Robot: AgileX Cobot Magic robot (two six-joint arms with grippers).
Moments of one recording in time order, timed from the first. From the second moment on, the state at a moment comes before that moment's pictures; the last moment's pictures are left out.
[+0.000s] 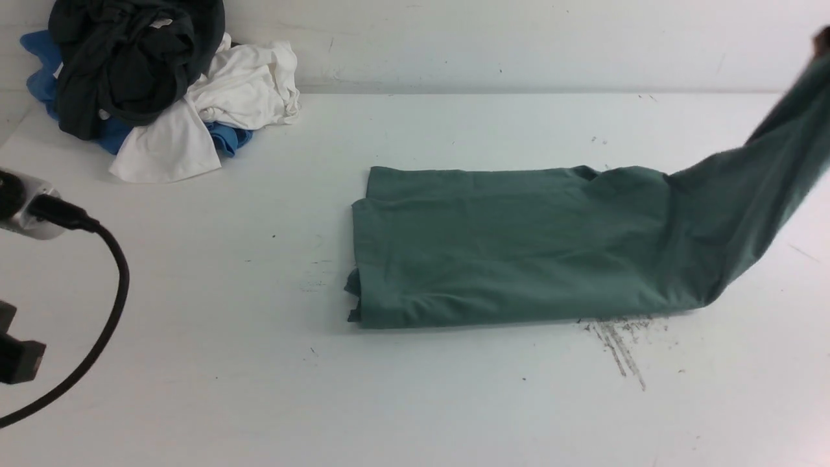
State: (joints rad) right arm -0.03 1.81 -1.89 0.03 1.17 -0.12; left arm -0.03 0.88 -0.83 -0.01 0.90 0.22
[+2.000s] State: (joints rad) right arm 0.52 1.74 -2.20 -0.33 1.25 -0.13; left arm -0.09 0.47 -0.59 -0.17 0.49 0.36
